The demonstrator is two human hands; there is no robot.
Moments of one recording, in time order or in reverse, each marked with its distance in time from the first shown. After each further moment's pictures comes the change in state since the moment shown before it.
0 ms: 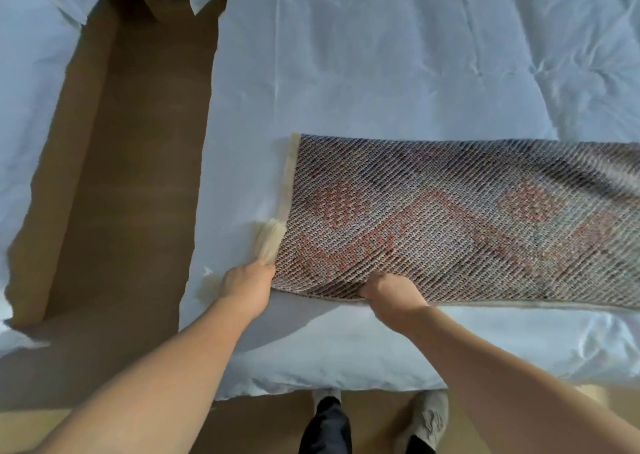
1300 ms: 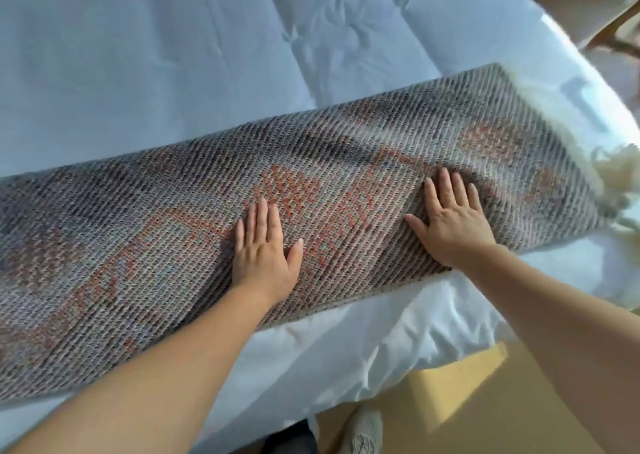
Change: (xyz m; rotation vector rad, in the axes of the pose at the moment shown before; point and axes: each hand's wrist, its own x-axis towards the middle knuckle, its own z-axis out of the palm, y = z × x) left_hand 0.106 0.452 -0.037 -0.188 0.454 0.228; right_hand -0.185 0.463 0.009 -0.072 0.303 0.667
